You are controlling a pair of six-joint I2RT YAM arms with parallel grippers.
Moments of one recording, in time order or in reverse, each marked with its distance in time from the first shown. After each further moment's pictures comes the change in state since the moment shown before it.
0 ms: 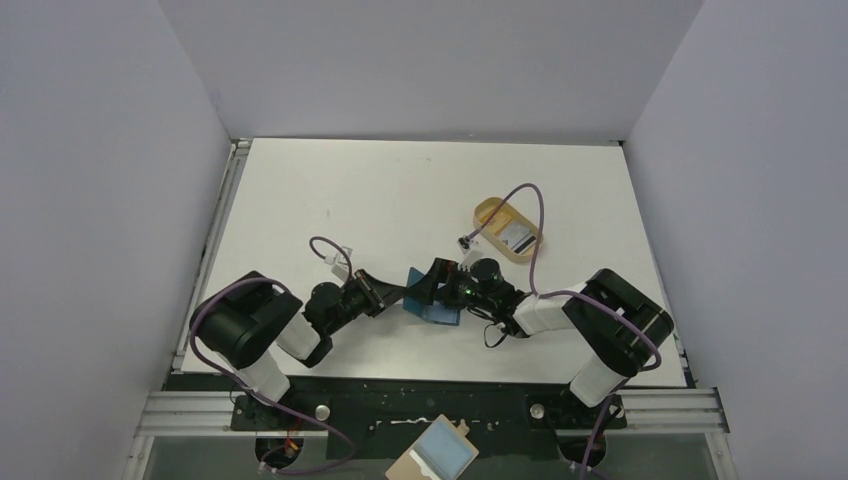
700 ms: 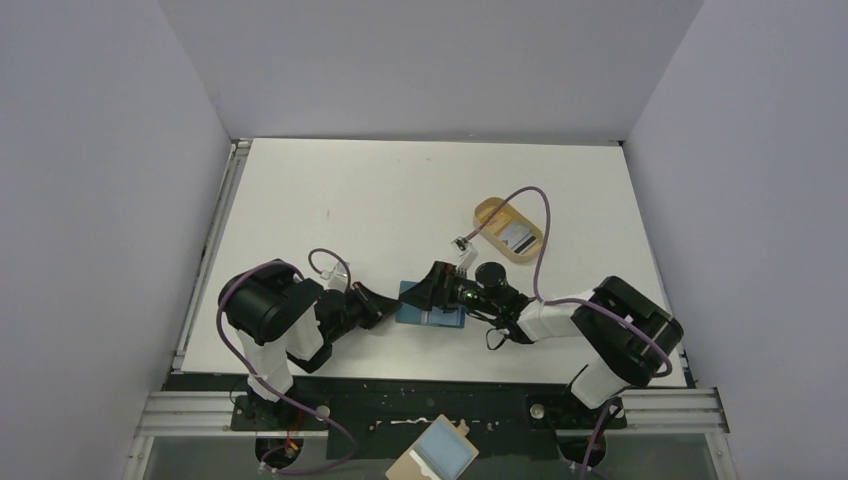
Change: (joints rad) left arm 0.000 0.172 -0.027 0.036 -0.074 -0.019; right arm 0.026 -0.032 -0.027 0.176 -0.154 0.091
